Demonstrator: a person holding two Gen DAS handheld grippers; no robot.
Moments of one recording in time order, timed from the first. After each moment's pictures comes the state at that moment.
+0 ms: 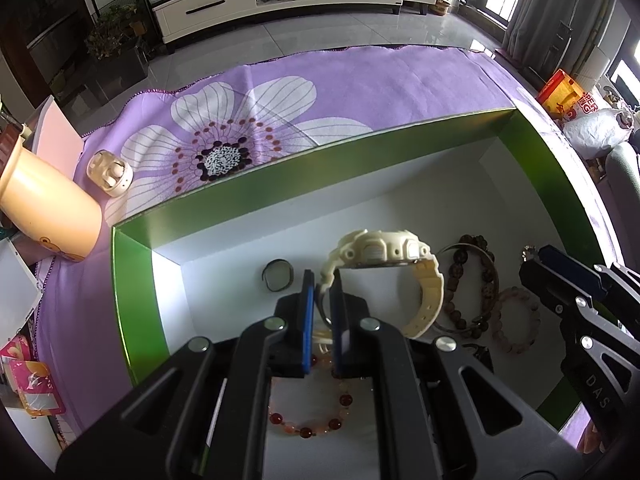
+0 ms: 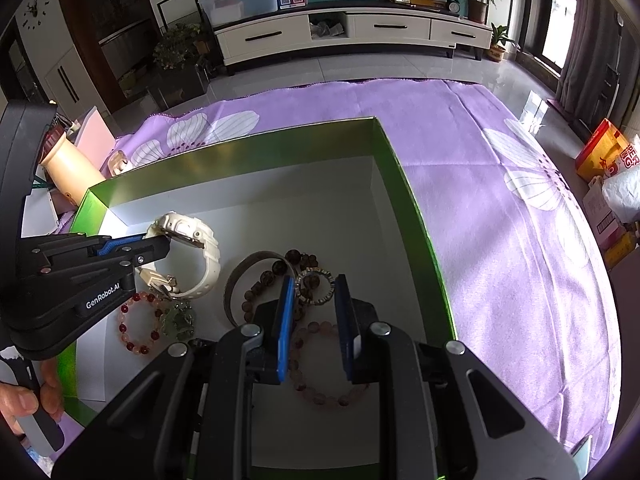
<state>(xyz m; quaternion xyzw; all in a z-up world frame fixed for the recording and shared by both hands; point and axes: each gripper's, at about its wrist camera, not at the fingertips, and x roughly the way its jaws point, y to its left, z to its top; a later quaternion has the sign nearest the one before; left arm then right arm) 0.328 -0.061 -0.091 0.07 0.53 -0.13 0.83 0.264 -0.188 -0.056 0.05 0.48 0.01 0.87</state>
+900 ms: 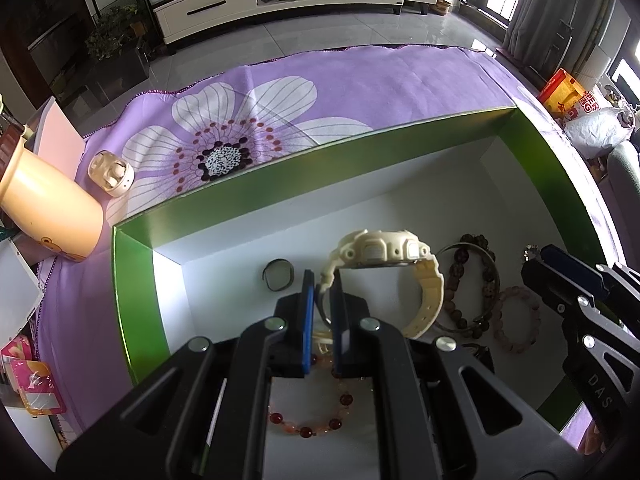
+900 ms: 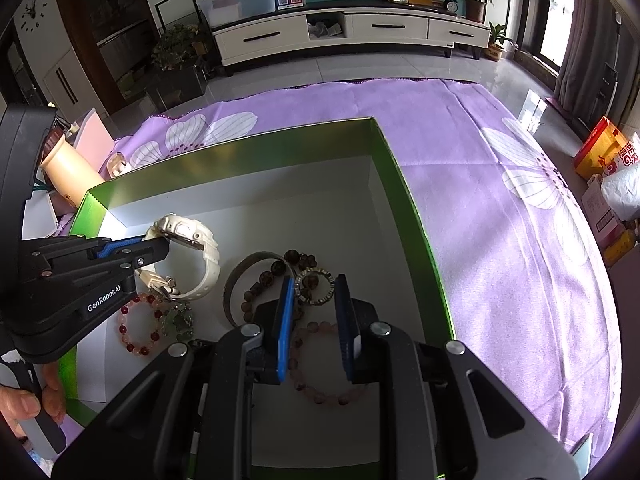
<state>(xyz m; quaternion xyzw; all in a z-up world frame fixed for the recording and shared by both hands) 0.327 -0.063 -0.093 0.08 0.53 -0.13 0.84 0.264 -0.188 -0.056 0.06 0.48 0.01 0.87</state>
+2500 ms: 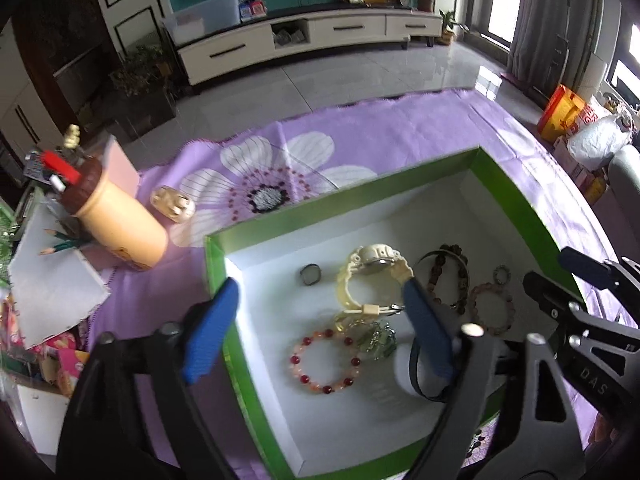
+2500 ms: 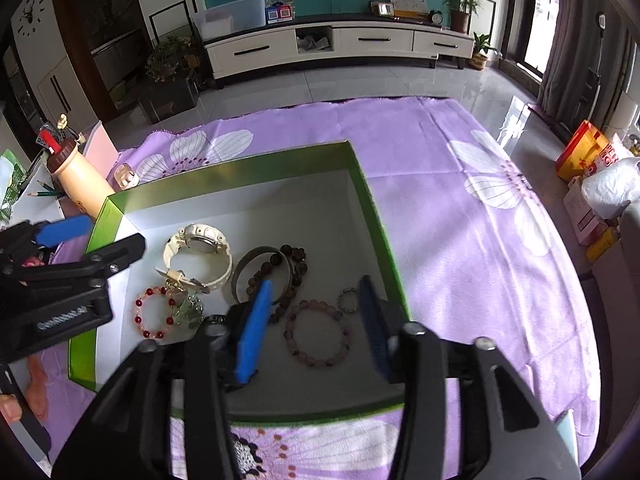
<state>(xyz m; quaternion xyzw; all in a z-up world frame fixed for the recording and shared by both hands) 0.272 -0.048 -0.021 0.10 0.46 -0.10 0.88 0.217 -0.192 -0.006 0.04 0.46 -0.02 0.89</state>
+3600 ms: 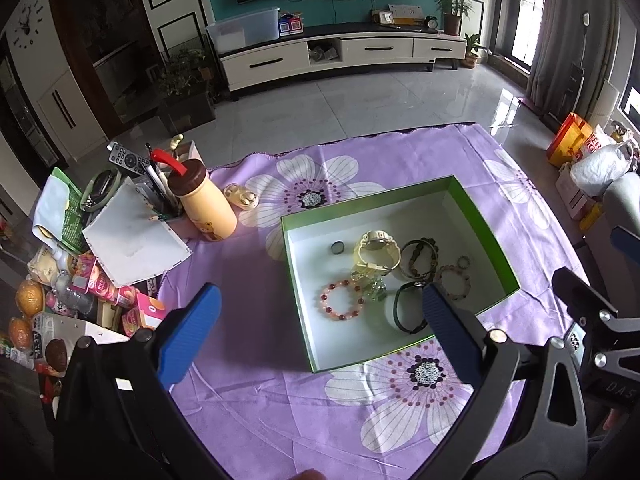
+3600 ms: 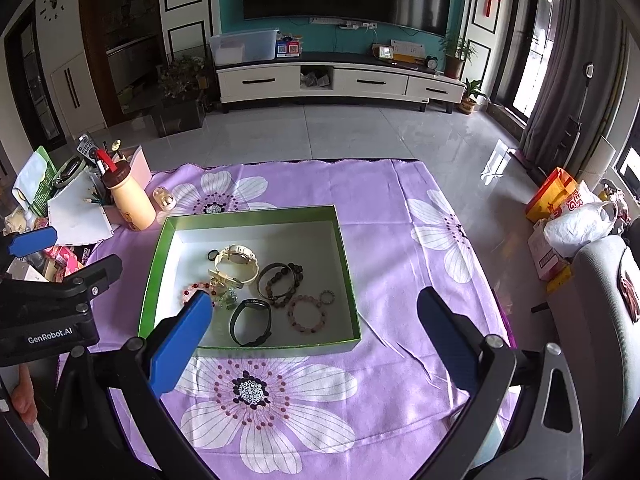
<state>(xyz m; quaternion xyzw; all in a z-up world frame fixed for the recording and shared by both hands) 0.180 -0.025 0.088 0.08 0.45 -0.05 0.89 0.144 -0.179 0.118 -0.01 0.42 -0.03 0.90</state>
